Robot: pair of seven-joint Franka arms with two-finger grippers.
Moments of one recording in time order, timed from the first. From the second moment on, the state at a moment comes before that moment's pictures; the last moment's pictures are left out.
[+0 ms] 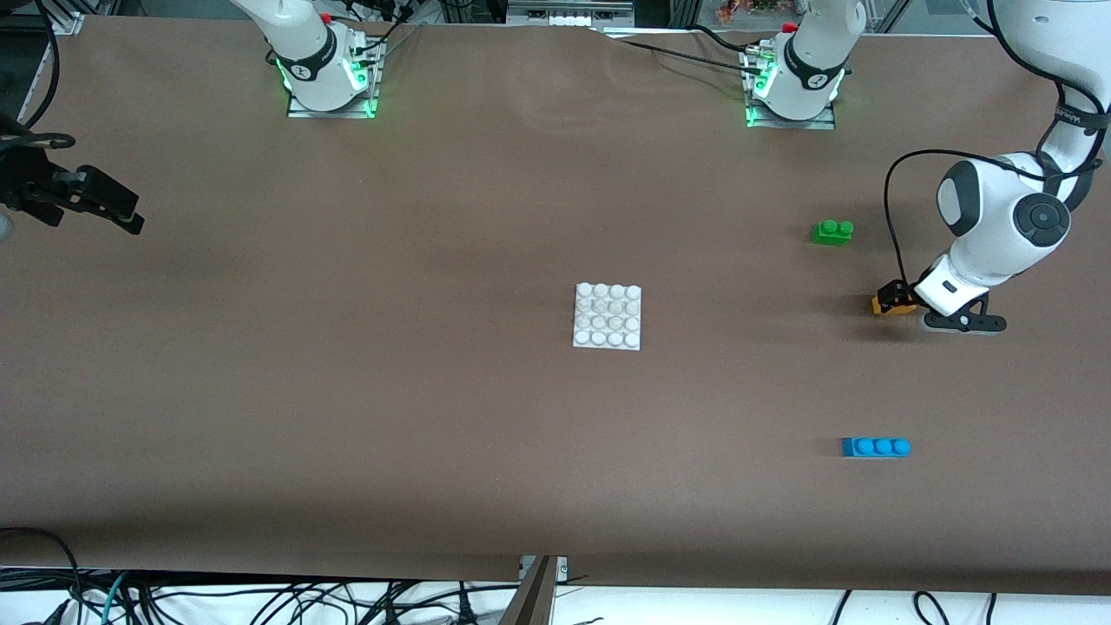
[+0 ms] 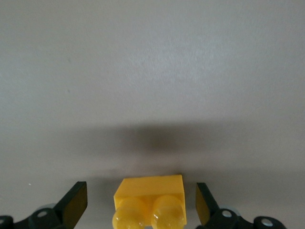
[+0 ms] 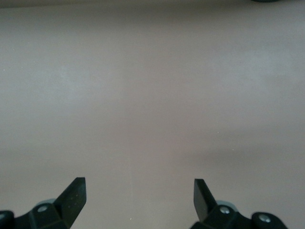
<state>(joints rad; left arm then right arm) 0.30 0.34 -0.05 -2.28 0.18 2.64 0.17 0.09 0.08 -0.05 -1.46 -0.03 1.59 0.12</state>
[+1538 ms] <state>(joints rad) 0.31 0.33 -0.05 -2.30 0.18 2.63 0.17 0.10 0.15 -0.04 -1.47 -0.02 1.57 0.11</state>
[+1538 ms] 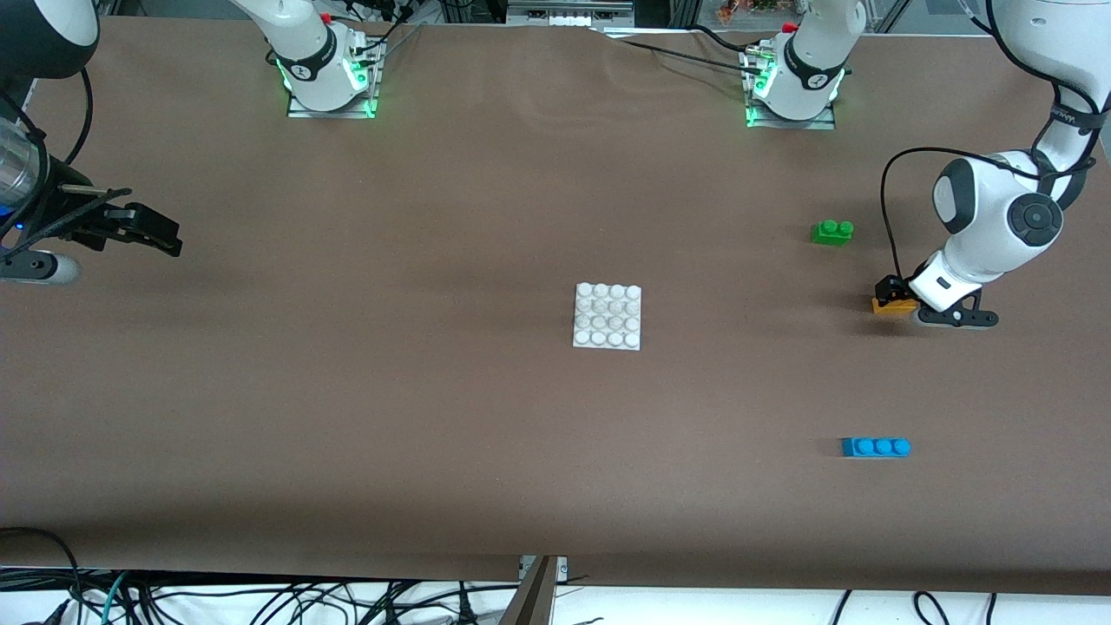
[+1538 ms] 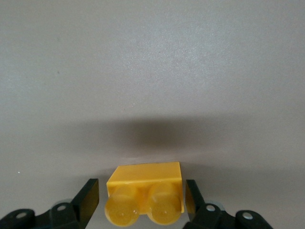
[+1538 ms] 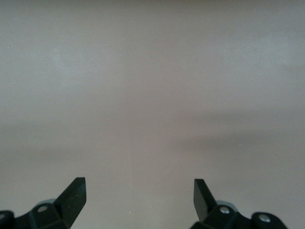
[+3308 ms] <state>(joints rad) 0.30 0.22 -0.44 -1.93 0.11 2.04 -0.11 0.07 0.15 -0.05 -1.47 -0.02 1.59 0.06</state>
